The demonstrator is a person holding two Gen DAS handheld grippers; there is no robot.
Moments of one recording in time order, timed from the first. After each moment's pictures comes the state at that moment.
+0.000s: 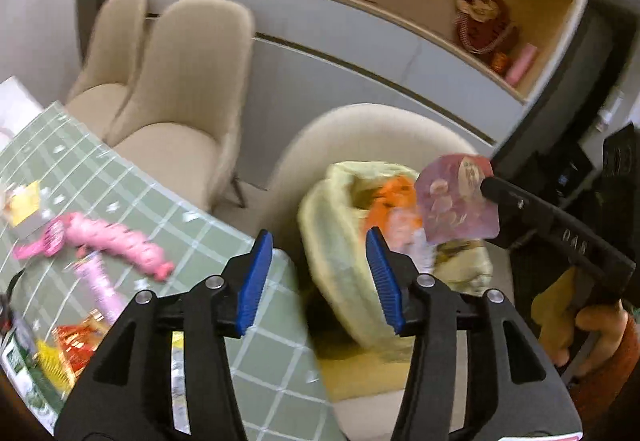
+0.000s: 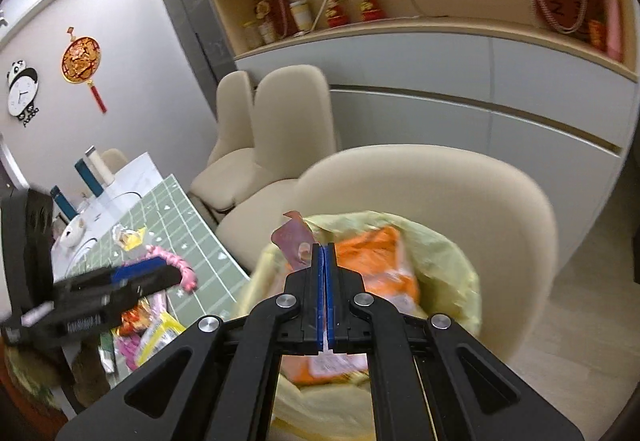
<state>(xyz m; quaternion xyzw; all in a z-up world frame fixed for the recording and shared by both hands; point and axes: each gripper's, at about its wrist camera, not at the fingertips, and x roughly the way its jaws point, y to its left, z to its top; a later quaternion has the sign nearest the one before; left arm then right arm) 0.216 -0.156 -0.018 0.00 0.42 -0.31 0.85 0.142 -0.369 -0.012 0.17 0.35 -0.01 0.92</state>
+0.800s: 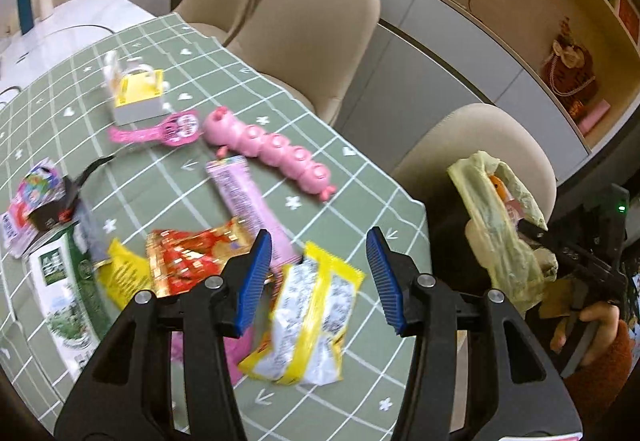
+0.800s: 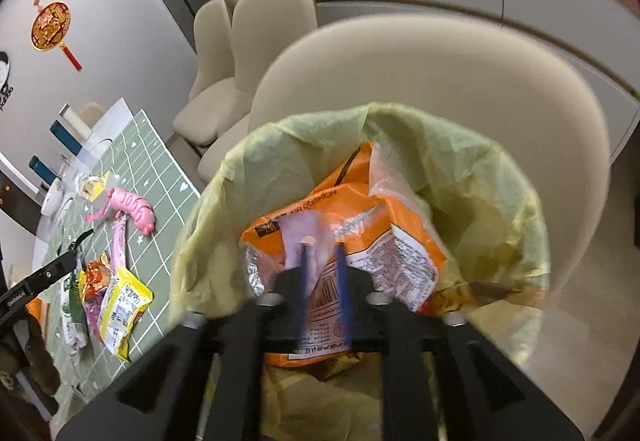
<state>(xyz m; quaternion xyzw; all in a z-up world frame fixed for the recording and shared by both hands) 0.212 -0.019 -0.065 -0.07 0.48 -0.19 0.86 0.156 -0.365 -0.083 0.16 0.45 -0.04 0.88</state>
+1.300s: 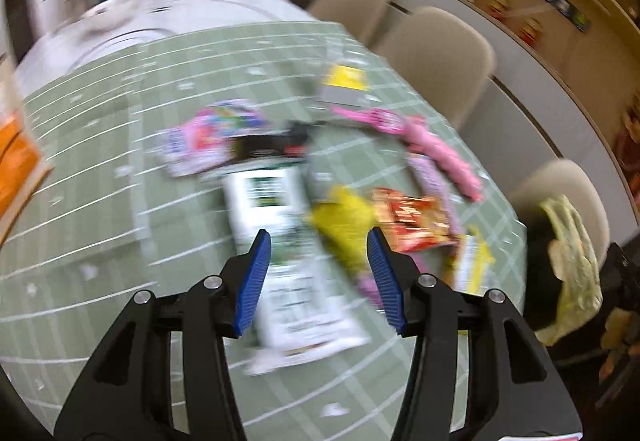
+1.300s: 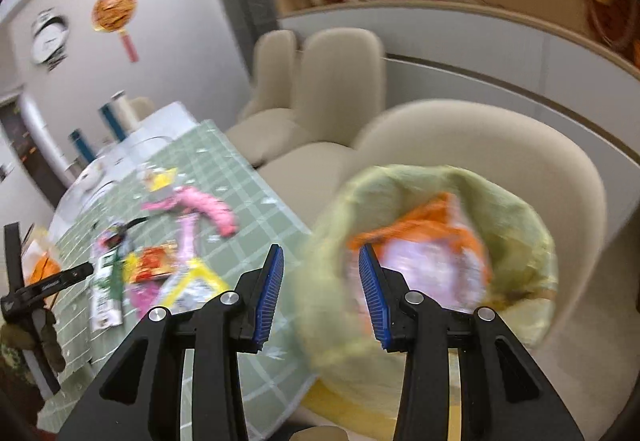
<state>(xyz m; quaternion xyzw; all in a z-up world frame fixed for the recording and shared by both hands) 0.151 0.135 -0.070 -0.13 0.45 0.00 0.88 0.128 -0.274 -0.030 0.11 0.37 0.06 0.92</state>
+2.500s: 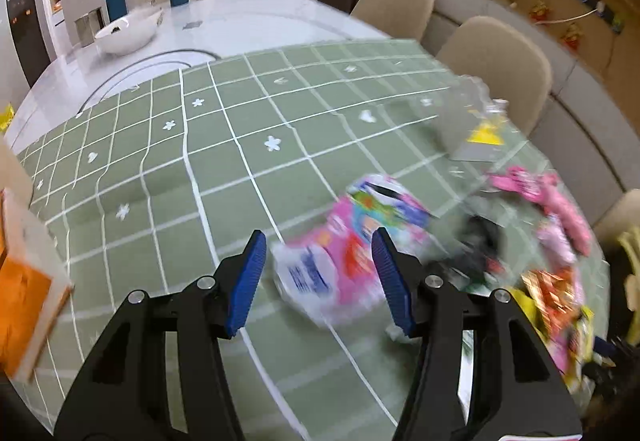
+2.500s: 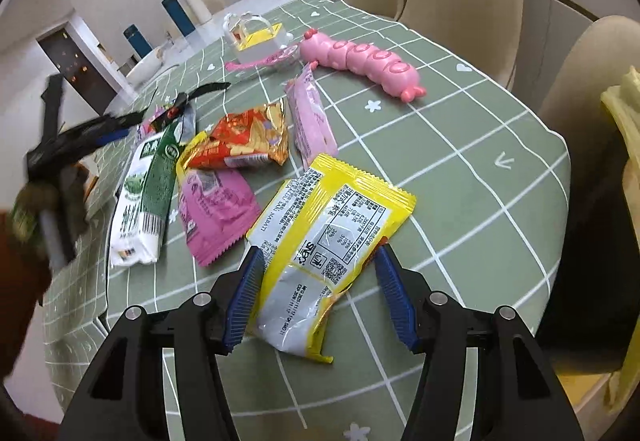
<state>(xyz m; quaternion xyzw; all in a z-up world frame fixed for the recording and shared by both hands) 0.263 0.234 -0.114 -0.07 0.45 0.03 0.89 0.159 -0.123 -0.143 0.07 0.50 0.18 0.84</state>
